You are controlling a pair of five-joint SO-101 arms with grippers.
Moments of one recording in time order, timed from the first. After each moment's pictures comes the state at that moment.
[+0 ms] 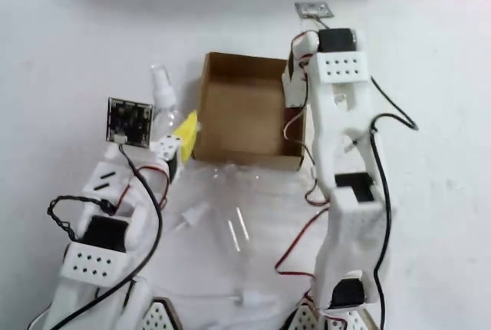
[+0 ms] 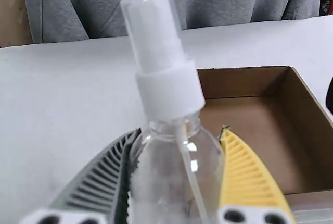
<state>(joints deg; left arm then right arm) 5.6 -65.9 75.3 20.9 2.1 -8.8 26.8 -36.7 97.1 2.5</state>
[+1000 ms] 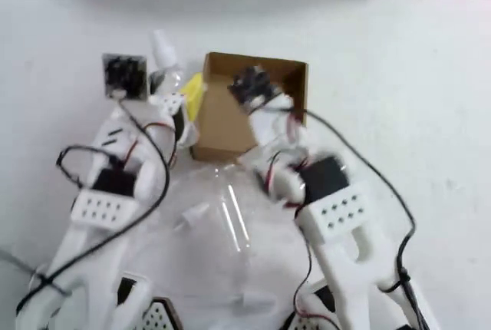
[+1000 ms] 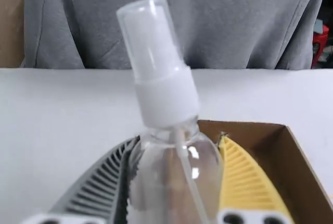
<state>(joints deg) 5.6 -38.5 56.5 12.6 8.7 -30.7 -39.1 36.0 64.7 13.4</state>
